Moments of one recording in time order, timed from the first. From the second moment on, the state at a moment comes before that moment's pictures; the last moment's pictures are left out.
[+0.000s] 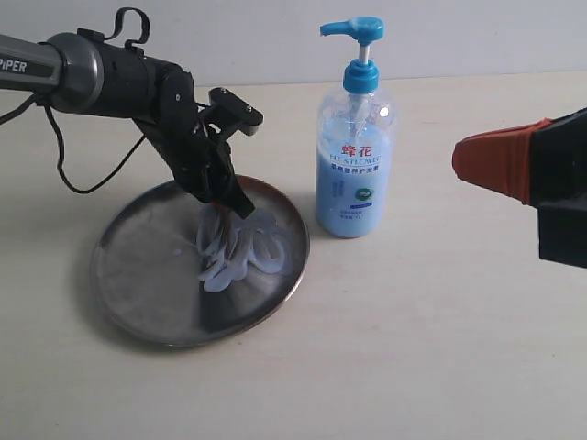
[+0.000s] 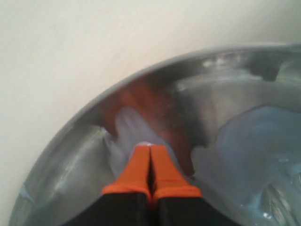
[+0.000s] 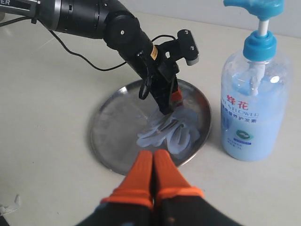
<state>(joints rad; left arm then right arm) -0.50 2.22 -1.48 -0.02 0.59 0.36 0.48 0.75 -0.62 0.42 0.49 -0.22</state>
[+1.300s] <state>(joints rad) -0.64 2.18 -1.47 -0.06 1.07 0.31 0.48 0.75 -0.62 0.39 0.51 -0.23</state>
